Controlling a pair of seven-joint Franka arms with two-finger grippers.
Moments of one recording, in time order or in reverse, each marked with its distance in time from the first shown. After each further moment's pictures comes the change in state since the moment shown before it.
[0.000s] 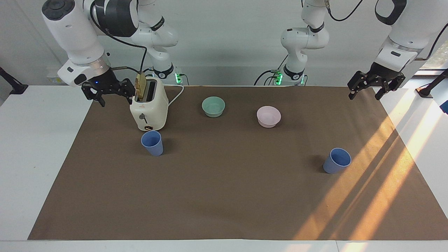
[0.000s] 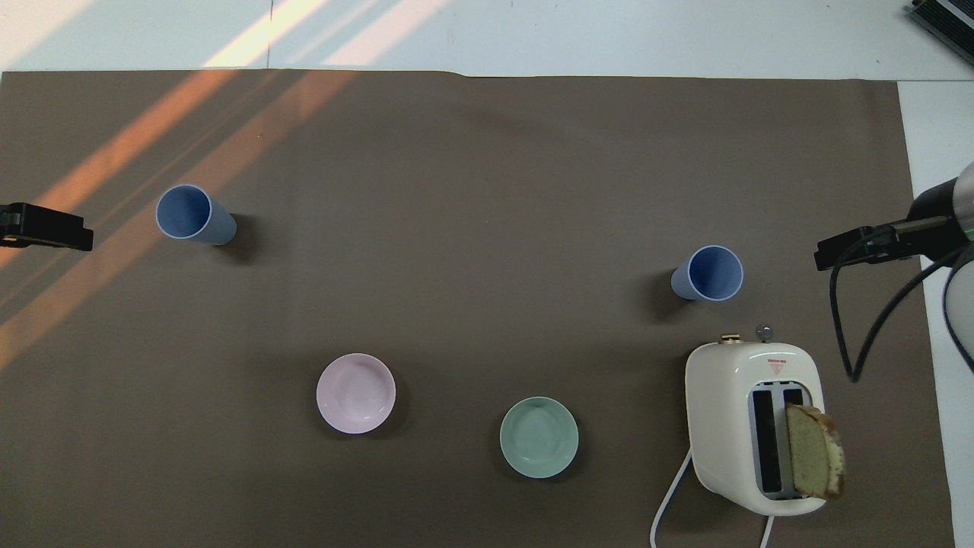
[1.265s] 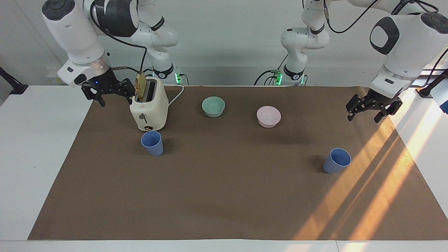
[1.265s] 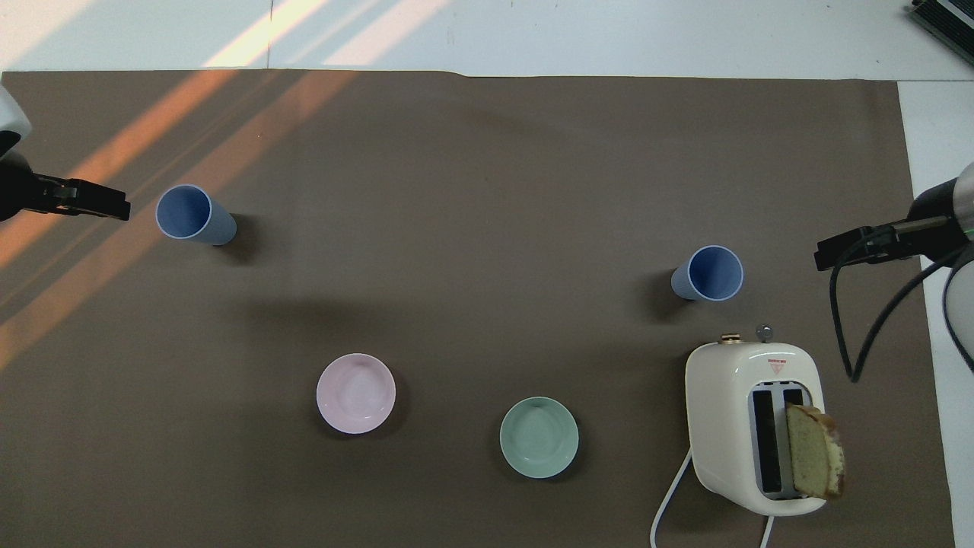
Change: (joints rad) left arm 0.006 0.121 0.015 -0.058 -0.007 0.214 0.096; right arm 0.000 0.000 0.000 0.000 0.000 0.000 0.000
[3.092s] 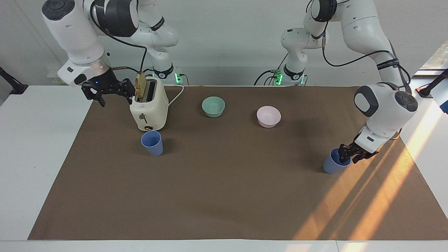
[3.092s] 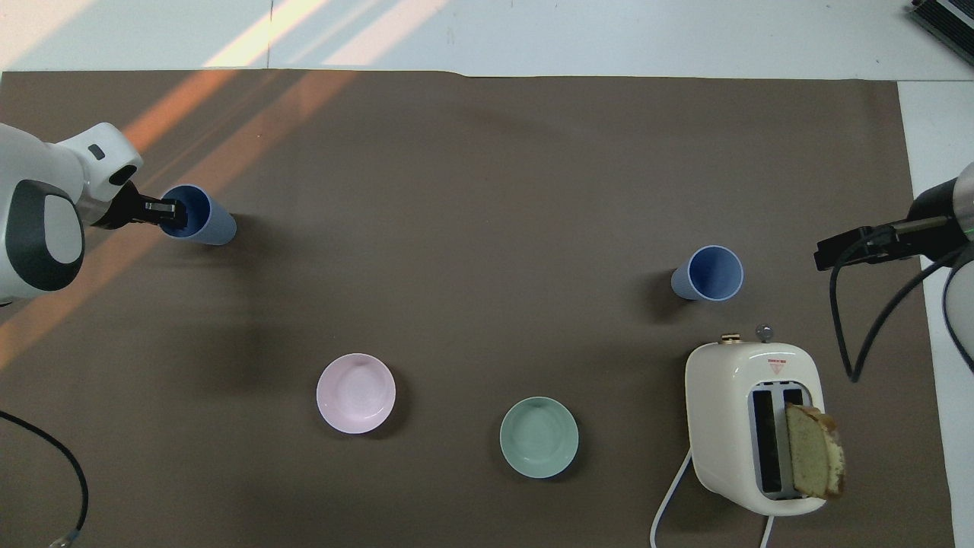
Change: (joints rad) left arm 0.056 0.260 0.008 -0.158 -0.113 0.384 0.093; right arm 0.000 0.000 0.000 0.000 0.000 0.000 0.000
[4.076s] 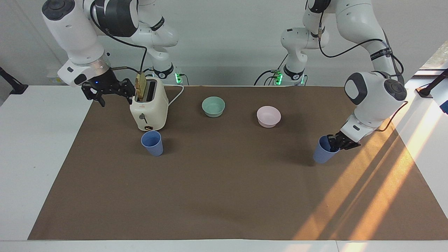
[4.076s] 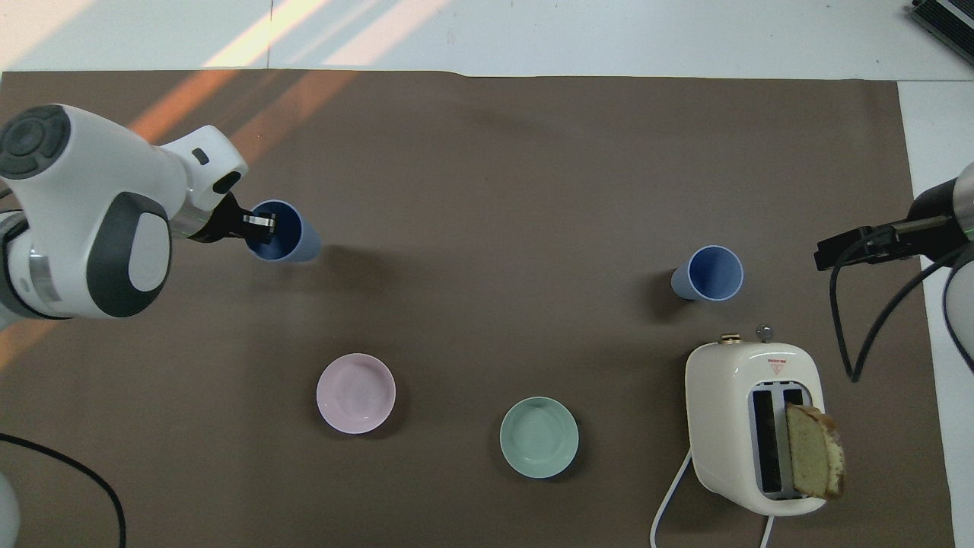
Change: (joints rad) left arm -0.070 -0.125 -0.232 -0.036 0.016 -0.112 -0.278; right arm 0.000 0.000 0.000 0.000 0.000 0.000 0.000
